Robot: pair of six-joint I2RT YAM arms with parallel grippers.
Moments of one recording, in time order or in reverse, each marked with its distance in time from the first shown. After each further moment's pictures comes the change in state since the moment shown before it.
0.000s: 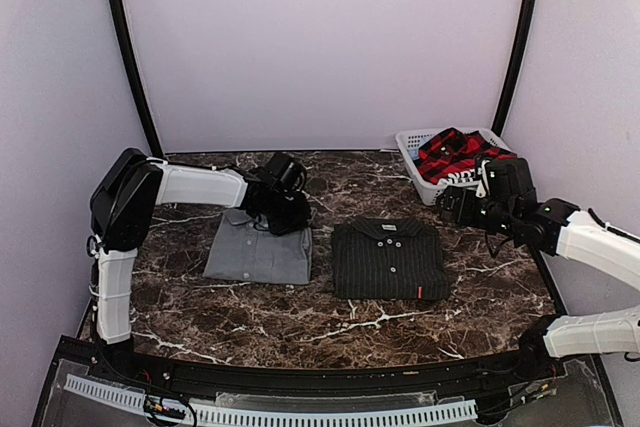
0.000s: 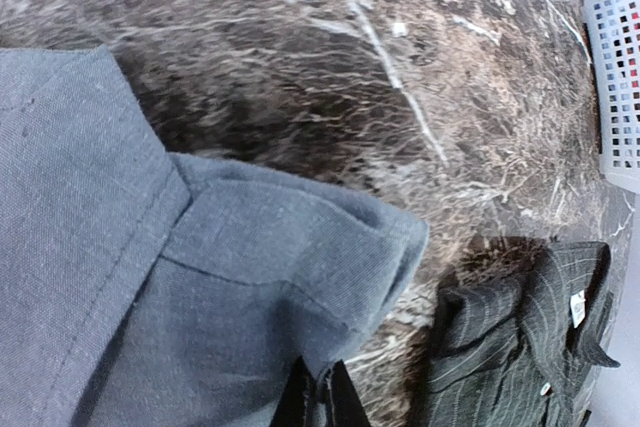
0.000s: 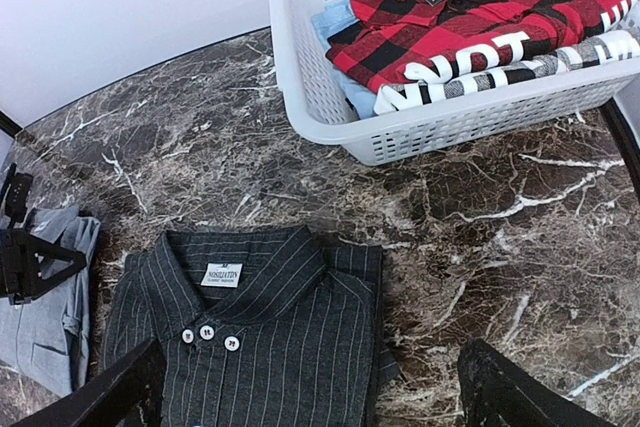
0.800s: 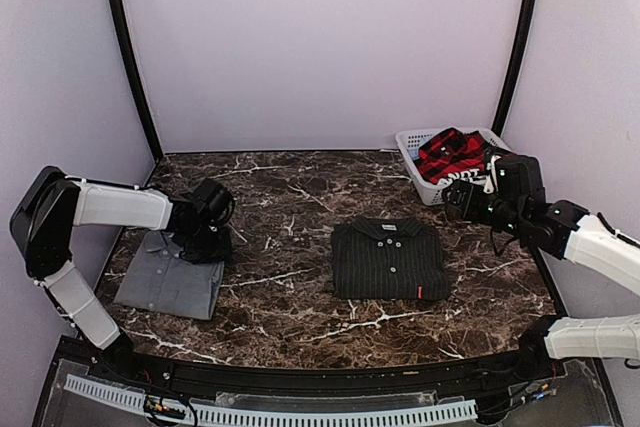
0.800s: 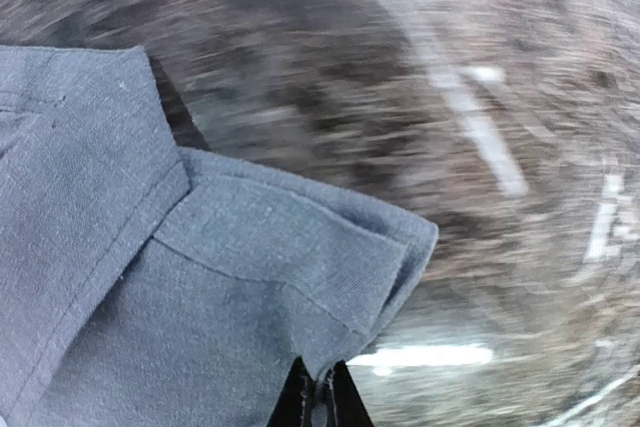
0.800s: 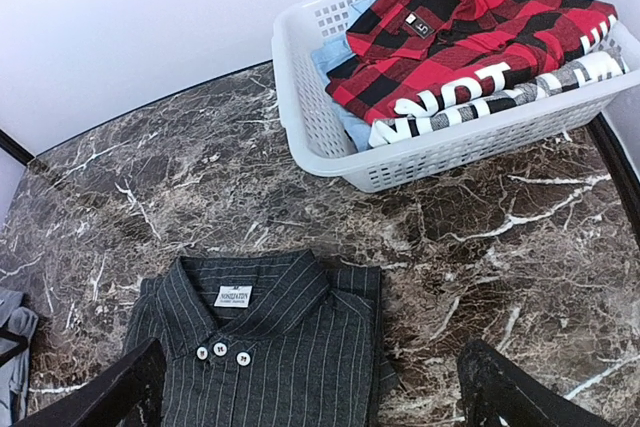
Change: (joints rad) left arm 0.179 -0.489 -0.606 -0.165 -0.214 0.201; right arm 0.000 -0.062 0.000 -0.003 0.031 0.018
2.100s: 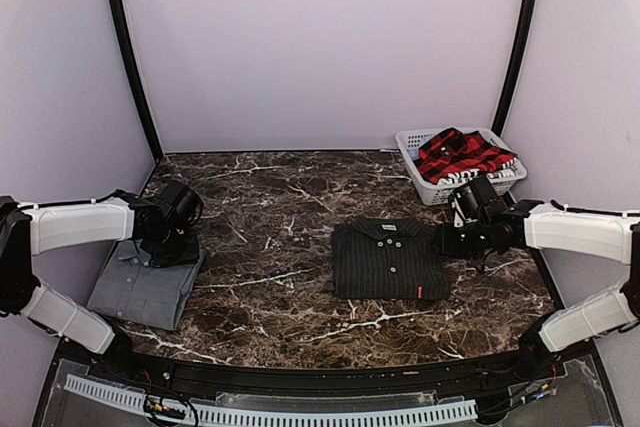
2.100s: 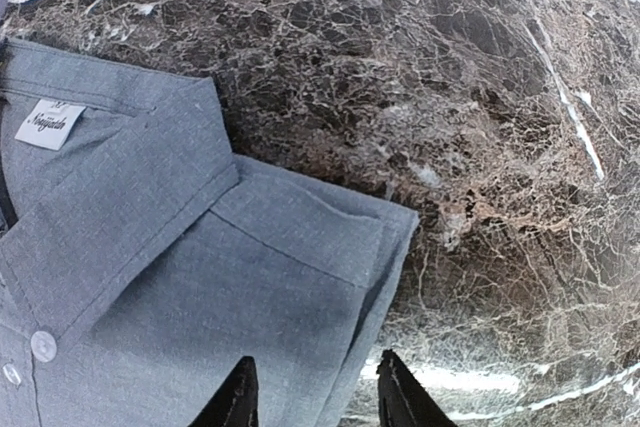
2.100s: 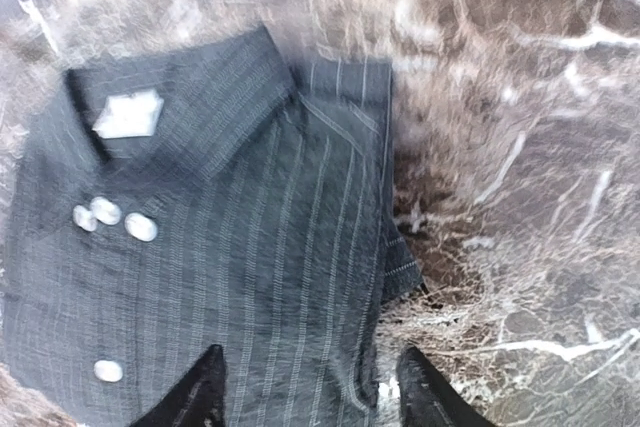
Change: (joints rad) left arm 0.070 -0.253 -0.105 -0.150 -0.127 0.018; right arm 0.000 0.335 -0.017 -0.100 -0.186 0.008
